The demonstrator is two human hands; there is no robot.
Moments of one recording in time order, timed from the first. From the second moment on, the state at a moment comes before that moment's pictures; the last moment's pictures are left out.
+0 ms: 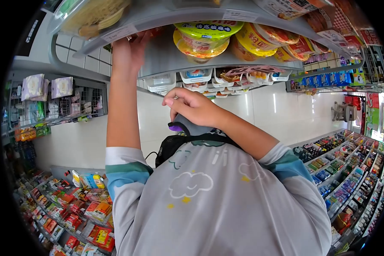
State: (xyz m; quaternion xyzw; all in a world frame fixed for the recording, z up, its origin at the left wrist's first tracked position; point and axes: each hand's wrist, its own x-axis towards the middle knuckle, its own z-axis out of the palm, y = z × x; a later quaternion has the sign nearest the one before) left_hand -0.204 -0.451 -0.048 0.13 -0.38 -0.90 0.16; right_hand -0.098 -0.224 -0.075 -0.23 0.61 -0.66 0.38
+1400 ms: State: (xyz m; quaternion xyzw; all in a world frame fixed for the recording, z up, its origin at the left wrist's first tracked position) left_hand -0.043 -0.271 -0.034 -0.07 -0.73 -0.66 -0.15; right_hand -0.104 -0.124 -0.039 0.04 0.48 -0.86 0.19
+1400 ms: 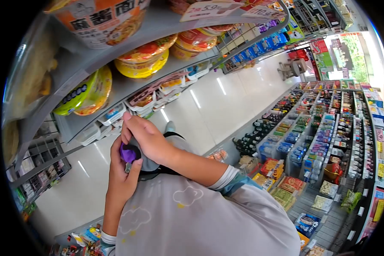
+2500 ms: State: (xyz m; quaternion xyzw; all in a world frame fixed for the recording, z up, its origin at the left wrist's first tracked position) left_hand -0.016 -0.207 -0.007 -0.04 -0.64 -0.76 -0.10; right_hand -0.258 0.106 -0.011 0.10 0.55 -0.82 -0.11
